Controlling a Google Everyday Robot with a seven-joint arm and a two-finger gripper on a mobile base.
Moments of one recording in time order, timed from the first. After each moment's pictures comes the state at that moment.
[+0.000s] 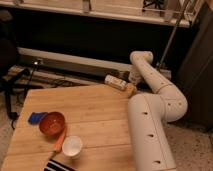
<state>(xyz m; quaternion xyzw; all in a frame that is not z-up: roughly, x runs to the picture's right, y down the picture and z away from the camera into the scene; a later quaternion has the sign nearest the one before) 0.186 -0.004 0.993 -0.35 0.05 0.26 0.90</state>
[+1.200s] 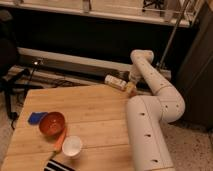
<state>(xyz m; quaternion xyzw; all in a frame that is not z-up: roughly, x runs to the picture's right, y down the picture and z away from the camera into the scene) 0.184 -0.009 0.994 -0.35 0.04 0.28 0.89</state>
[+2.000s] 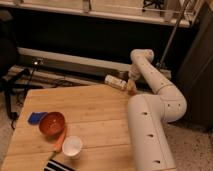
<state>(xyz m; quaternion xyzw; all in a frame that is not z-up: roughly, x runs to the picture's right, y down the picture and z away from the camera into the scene) 0.183 -0.047 1.012 -0.27 0.00 0.22 0.94</state>
